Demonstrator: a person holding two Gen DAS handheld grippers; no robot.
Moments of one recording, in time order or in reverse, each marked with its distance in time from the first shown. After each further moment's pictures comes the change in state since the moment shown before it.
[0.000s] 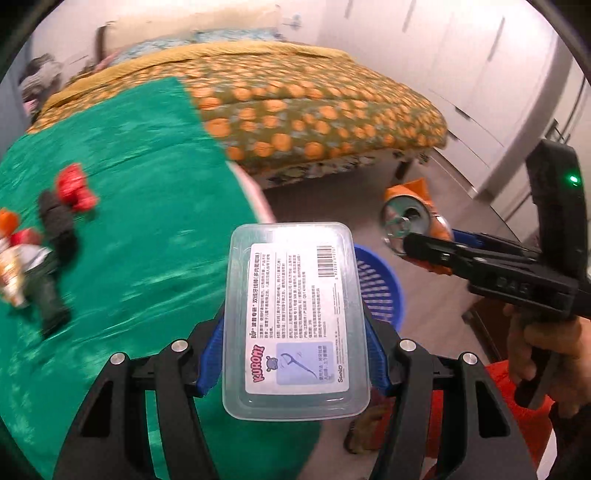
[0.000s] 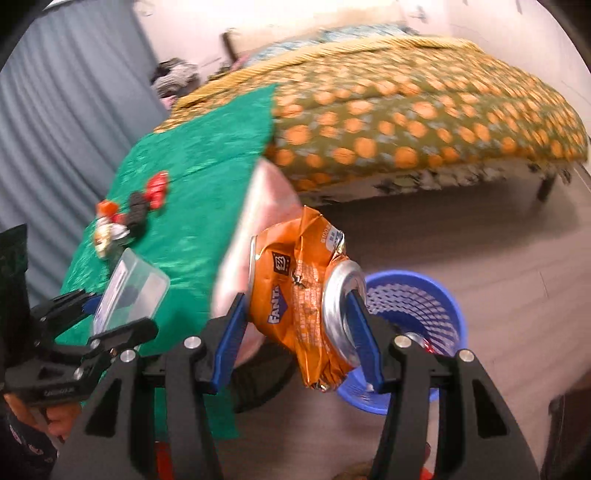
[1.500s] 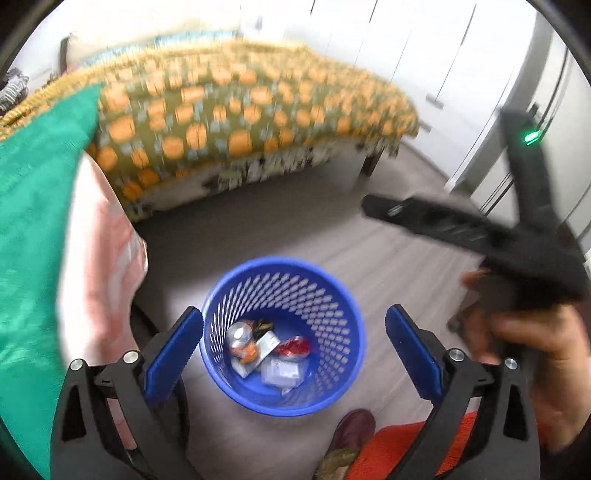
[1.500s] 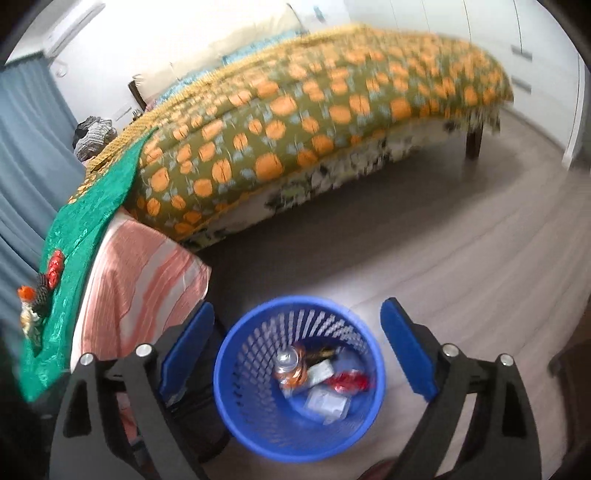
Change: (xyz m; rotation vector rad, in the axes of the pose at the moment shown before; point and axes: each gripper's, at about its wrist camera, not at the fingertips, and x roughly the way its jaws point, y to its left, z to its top) left arm 0.097 -0.089 0.015 0.052 -0.068 -0.088; right arm 0.014 -0.125 0.006 0.186 -0.181 -0.205
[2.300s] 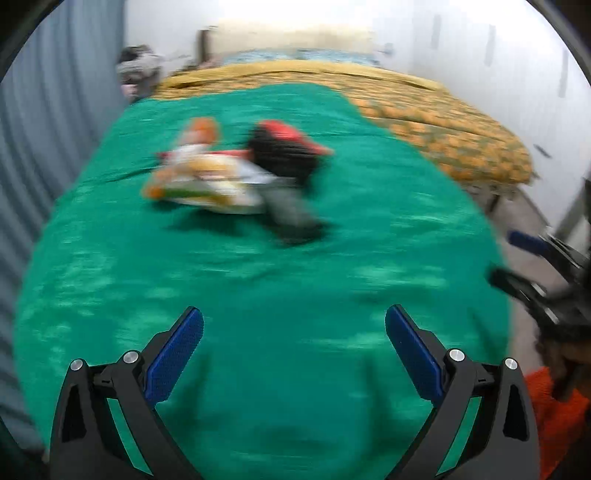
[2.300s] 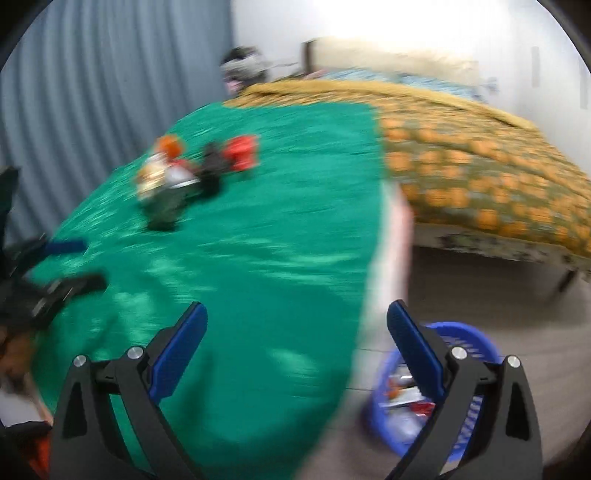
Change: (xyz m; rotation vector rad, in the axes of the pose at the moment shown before) left arm -0.215 0.260 -0.119 -0.216 -0.052 0.471; right arm -0.022 0.291 -0.113 -0.560 0.060 0.321
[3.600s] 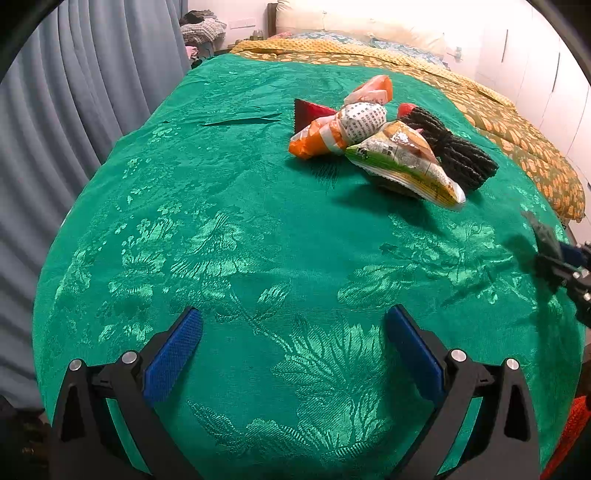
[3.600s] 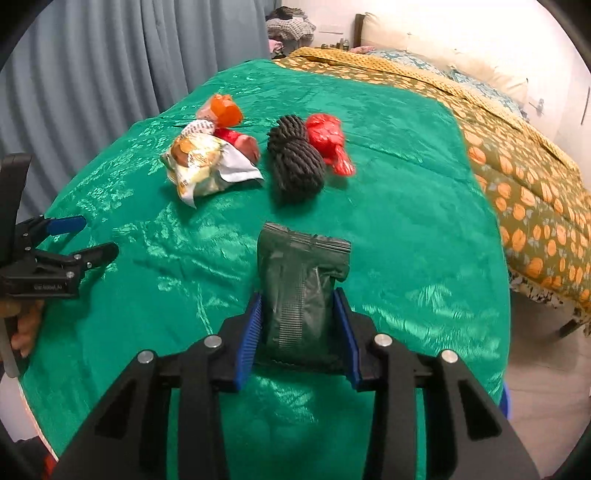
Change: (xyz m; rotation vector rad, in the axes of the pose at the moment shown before) left arm 0.044 0.105 0.001 -0.153 0.083 0.089; right arm 0.069 0.064 0.055 -0.109 0.117 -0.027
